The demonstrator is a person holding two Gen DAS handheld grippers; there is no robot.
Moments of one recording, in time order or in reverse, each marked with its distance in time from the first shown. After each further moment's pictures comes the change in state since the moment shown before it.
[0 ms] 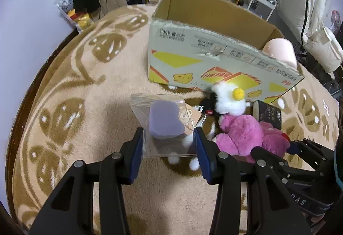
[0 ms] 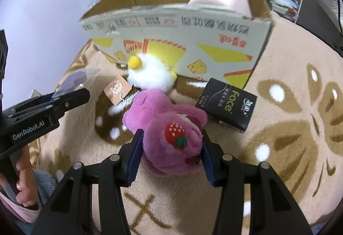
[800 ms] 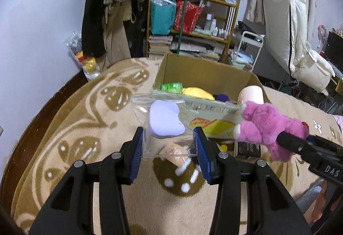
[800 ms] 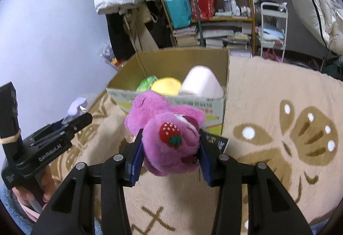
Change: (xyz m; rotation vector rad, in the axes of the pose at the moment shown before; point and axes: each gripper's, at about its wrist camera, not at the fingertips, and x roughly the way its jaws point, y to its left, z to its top) left arm -0.061 -0.003 0.007 0.017 -0.339 0.005; right arm -0.088 0.004 0.007 0.039 -0.334 0.035
